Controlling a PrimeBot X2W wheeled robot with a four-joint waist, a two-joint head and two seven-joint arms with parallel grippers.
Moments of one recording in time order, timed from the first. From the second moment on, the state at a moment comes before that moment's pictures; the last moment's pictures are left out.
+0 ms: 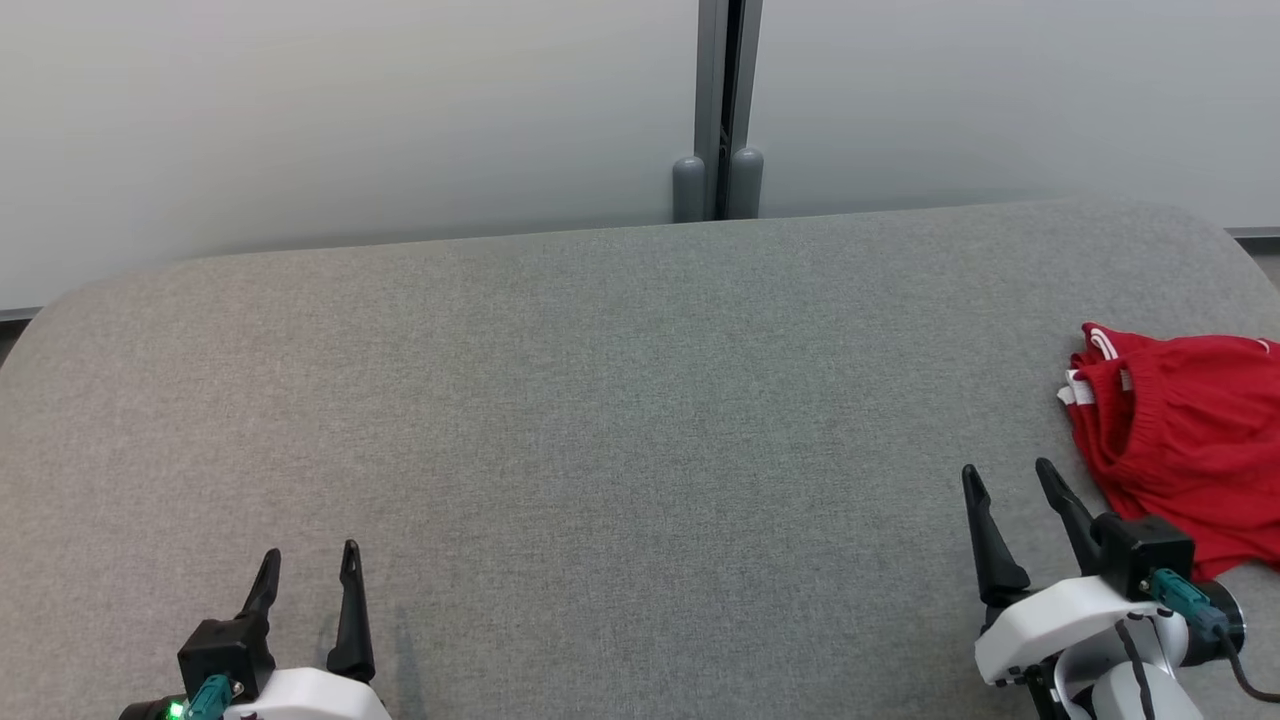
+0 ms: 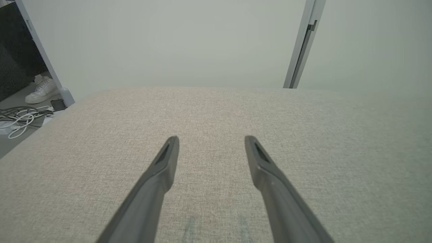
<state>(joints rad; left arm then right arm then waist) -0.04 0.05 0.02 0.41 -0.15 0.04 -0.26 -0.20 -0.05 0.04 0.51 0.14 0.13 -0.26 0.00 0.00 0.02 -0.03</state>
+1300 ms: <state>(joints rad) -0.02 0.04 0.01 0.46 -0.18 0.04 -0.26 -0.18 -0.04 0.08 0.54 0.17 0.13 -0.26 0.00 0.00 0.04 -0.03</state>
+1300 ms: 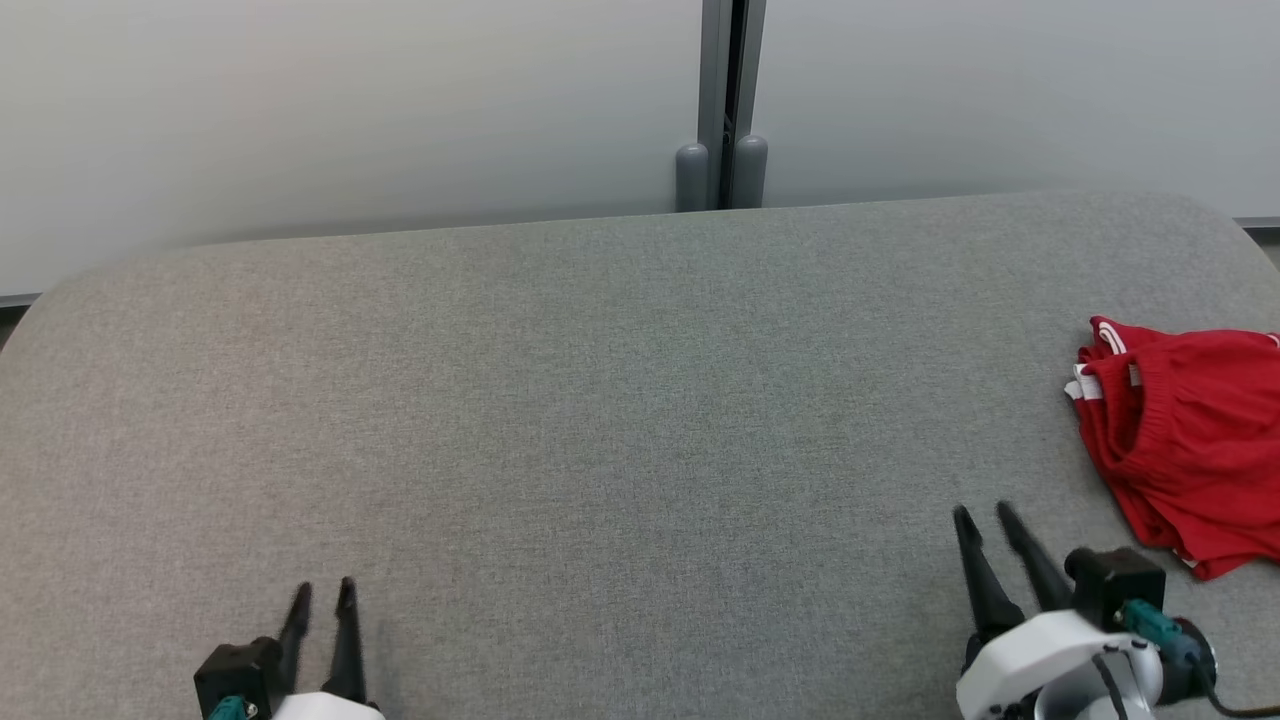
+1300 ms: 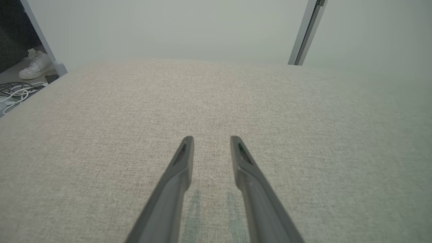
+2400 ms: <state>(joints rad) -0.03 0.03 0.04 0.41 -0.67 -0.02 -0.13 -0.14 -0.03 0.01 0.46 0.67 0.13 -0.13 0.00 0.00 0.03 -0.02</state>
